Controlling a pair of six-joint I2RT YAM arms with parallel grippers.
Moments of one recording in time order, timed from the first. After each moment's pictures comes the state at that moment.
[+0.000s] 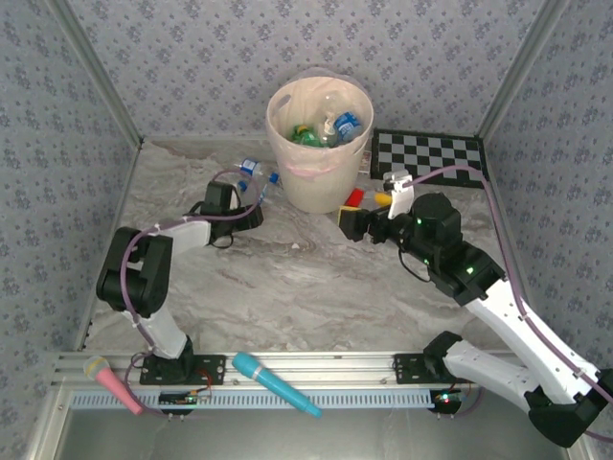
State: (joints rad) left arm -0.28 1.72 0.91 -0.03 0.09 -0.42; right arm 0.65 0.87 1.01 -0.40 -0.02 0.33
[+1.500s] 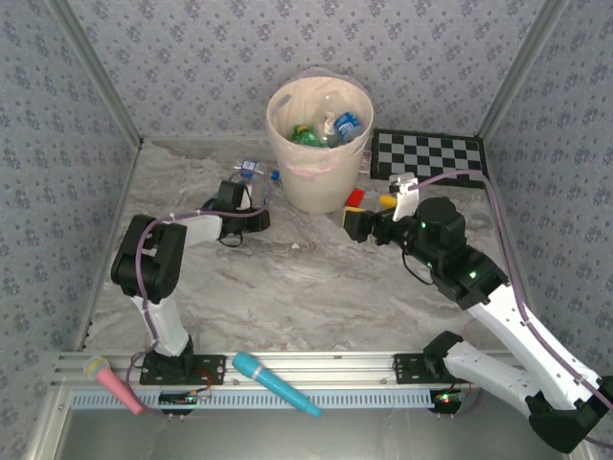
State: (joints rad) left arm -0.33 1.84 0.99 -0.05 0.17 -0.39; right arm 0.63 0.84 0.97 -0.39 -0.01 0.33
